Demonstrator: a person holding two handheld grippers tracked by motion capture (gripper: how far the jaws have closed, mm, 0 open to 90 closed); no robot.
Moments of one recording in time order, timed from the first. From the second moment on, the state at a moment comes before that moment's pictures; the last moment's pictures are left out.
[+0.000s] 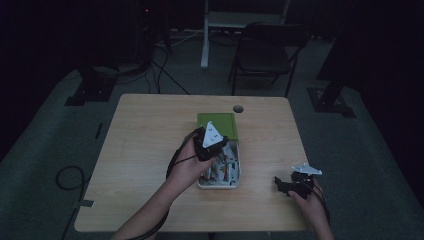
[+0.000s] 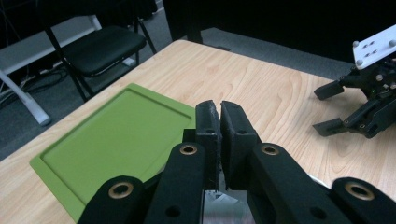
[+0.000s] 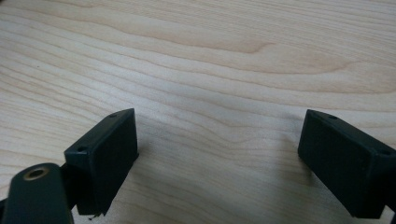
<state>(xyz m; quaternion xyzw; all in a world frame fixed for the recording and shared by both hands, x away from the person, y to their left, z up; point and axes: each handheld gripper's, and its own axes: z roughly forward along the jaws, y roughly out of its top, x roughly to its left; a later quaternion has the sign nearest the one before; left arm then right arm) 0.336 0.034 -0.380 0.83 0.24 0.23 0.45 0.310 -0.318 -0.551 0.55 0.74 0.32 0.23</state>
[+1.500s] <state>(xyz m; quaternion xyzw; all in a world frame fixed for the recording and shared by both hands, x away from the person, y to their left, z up) 0.325 0.120 -0.355 0.80 0.28 0.25 0.47 0.310 -0.318 -0.551 0.55 0.74 0.32 0.23</state>
